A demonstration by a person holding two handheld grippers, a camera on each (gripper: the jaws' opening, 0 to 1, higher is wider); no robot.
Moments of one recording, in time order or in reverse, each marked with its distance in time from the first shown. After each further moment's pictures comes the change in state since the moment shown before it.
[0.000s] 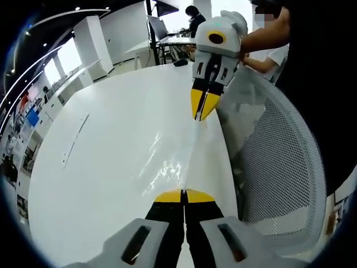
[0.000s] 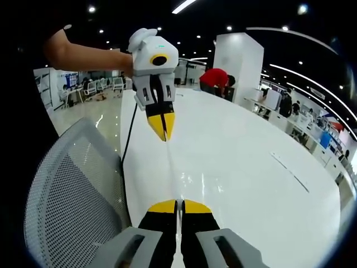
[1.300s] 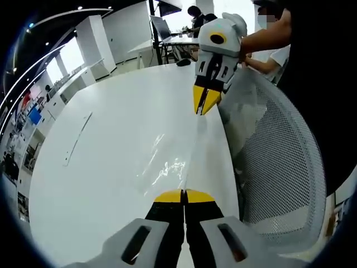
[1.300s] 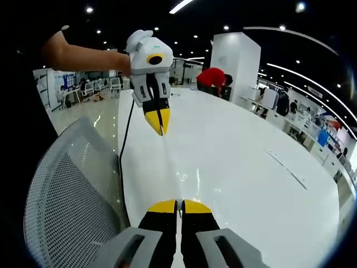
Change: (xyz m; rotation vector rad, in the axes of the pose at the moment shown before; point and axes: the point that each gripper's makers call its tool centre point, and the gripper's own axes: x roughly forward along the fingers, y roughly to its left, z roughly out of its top) left arm -0.005 0.004 -0.001 -0.011 0.001 0.017; right arm -0.008 -0.007 -0.005 0.010 0.002 -0.019
